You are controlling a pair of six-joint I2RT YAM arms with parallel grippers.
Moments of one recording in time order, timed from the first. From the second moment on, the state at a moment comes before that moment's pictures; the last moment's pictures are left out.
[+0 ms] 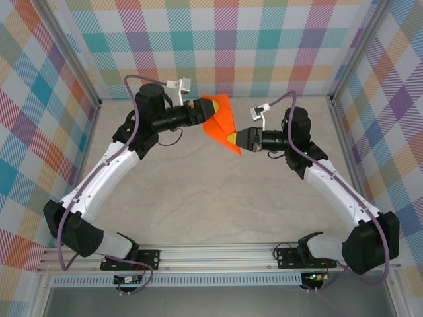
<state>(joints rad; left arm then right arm) -0.48 1.41 1.48 -0.31 0.51 -0.69 0.40 1.25 1.06 -0.05 -1.00 0.73</state>
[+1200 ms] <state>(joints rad) -0.47 0.75 1.09 -0.61 -0.33 -0.50 1.09 2.36 1.68 -1.56 0.97 0.56</state>
